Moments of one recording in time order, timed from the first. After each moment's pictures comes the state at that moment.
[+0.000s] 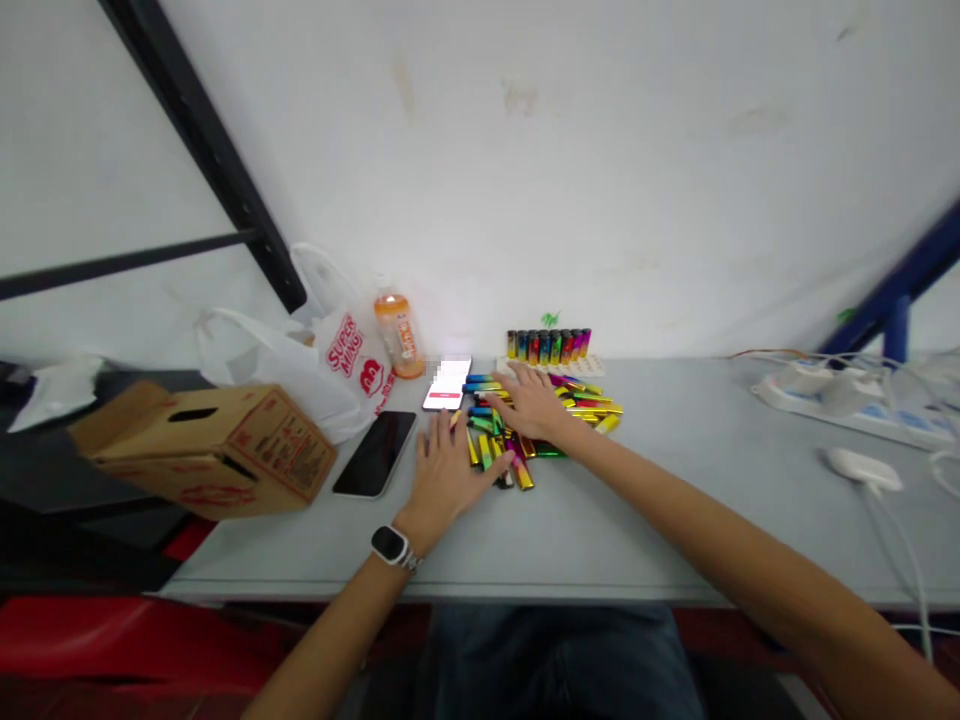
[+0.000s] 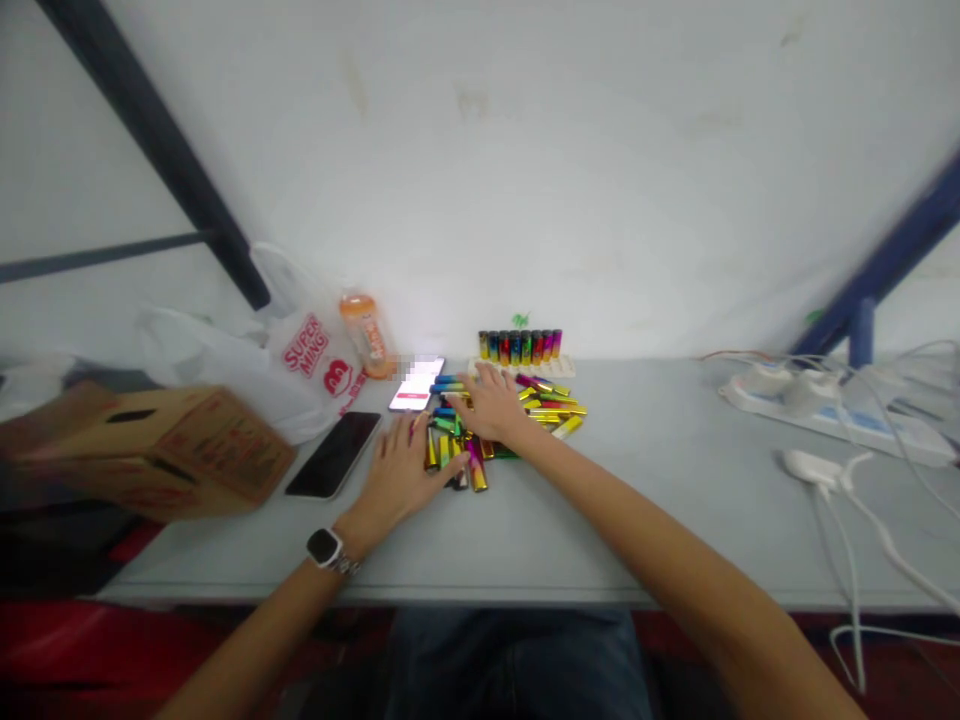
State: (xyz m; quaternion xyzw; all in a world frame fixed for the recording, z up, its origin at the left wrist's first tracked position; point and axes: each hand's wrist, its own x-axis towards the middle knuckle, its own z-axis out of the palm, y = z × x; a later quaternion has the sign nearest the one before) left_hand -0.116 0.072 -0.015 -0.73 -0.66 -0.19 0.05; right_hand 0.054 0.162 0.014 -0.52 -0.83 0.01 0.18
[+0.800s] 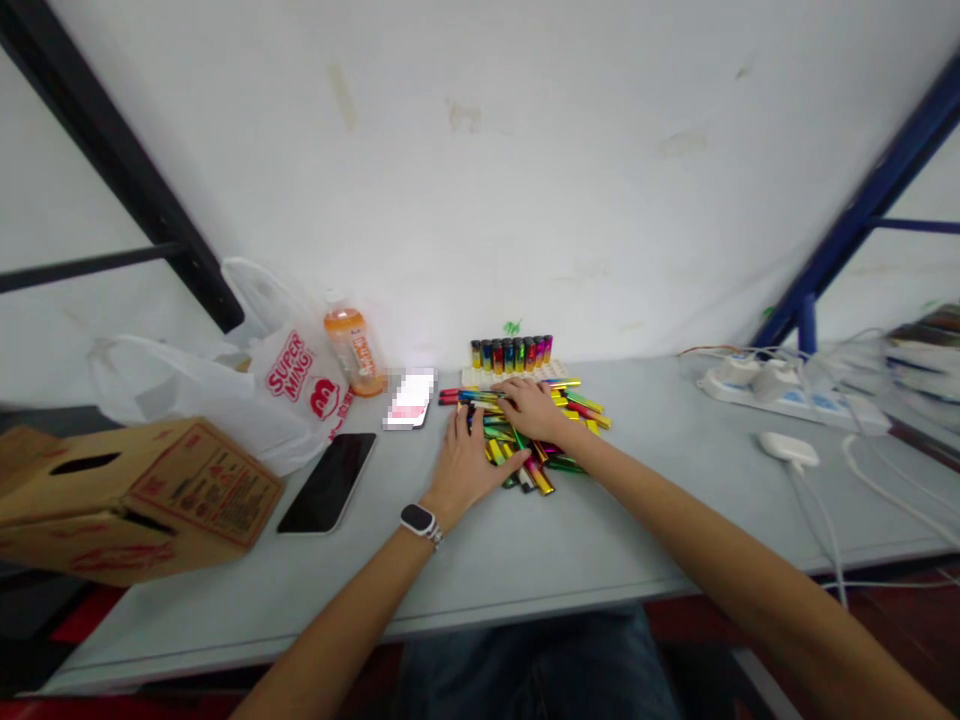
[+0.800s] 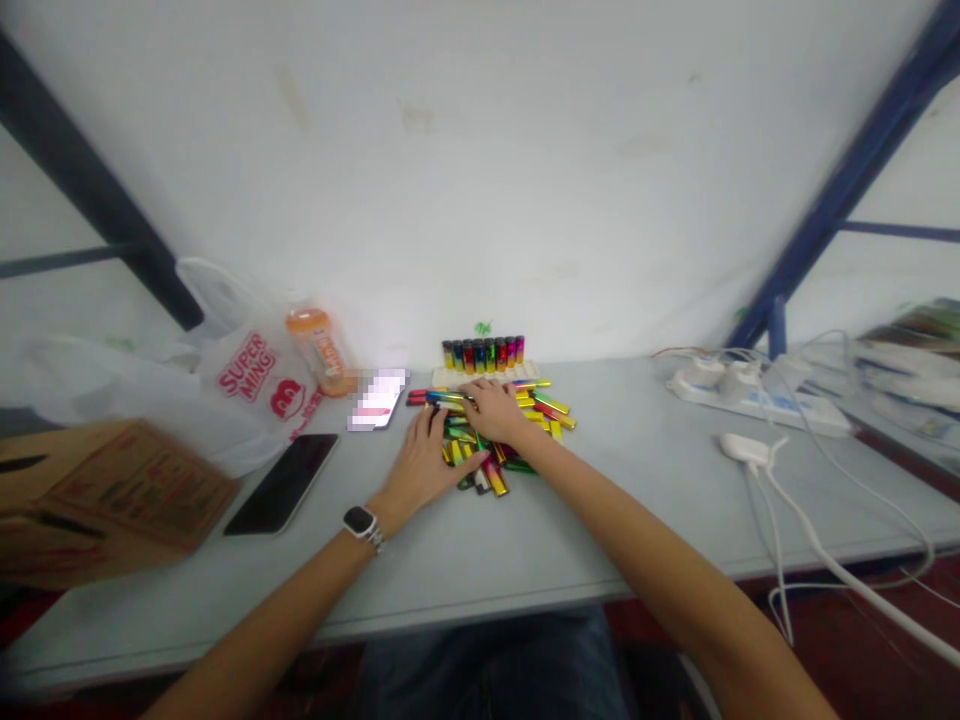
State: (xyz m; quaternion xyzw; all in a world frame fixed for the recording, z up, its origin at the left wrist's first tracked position) left_hand -0.052 0.113 -0.028 -0.79 -0.55 -0.27 0.01; right_hand 0.114 0.171 0.011 -0.54 -0.82 0.04 0.19
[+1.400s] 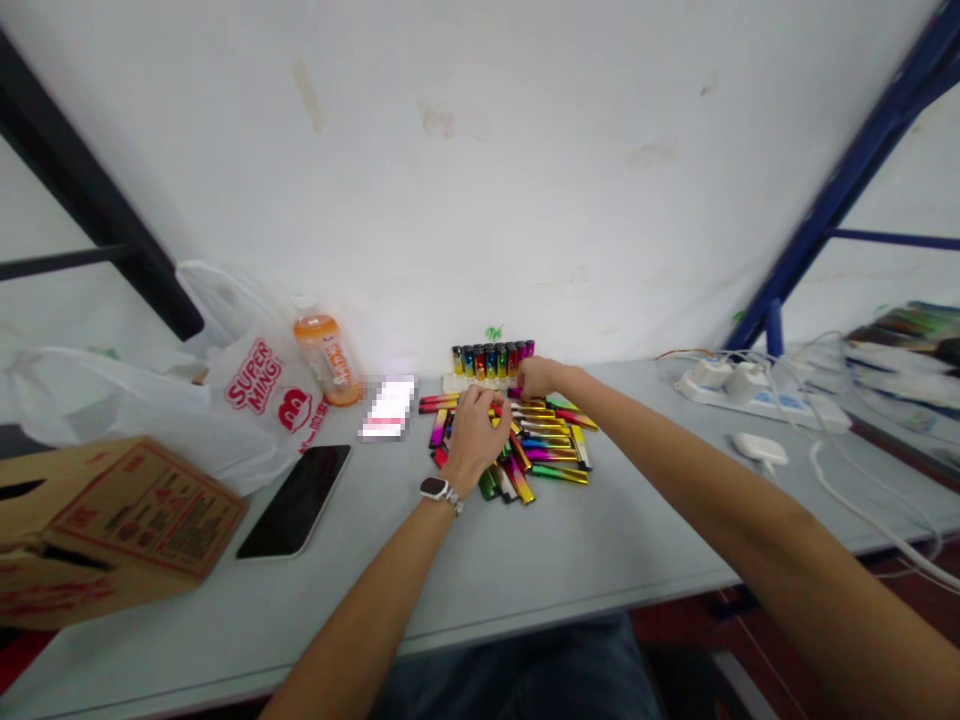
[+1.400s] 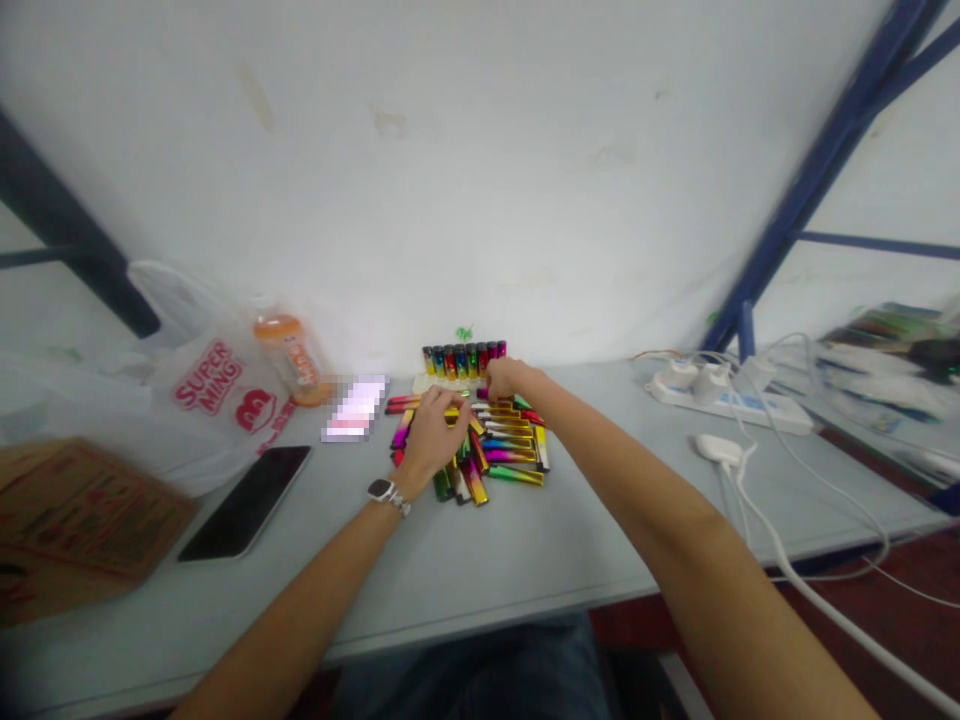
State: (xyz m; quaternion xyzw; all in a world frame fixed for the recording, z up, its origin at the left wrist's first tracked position) left_hand 0.000 0.150 0.008 -0.78 -0.46 -0.42 -0.05; right_hand 0.173 0.243 0.056 -0.60 -0.80 0.07 -0.04
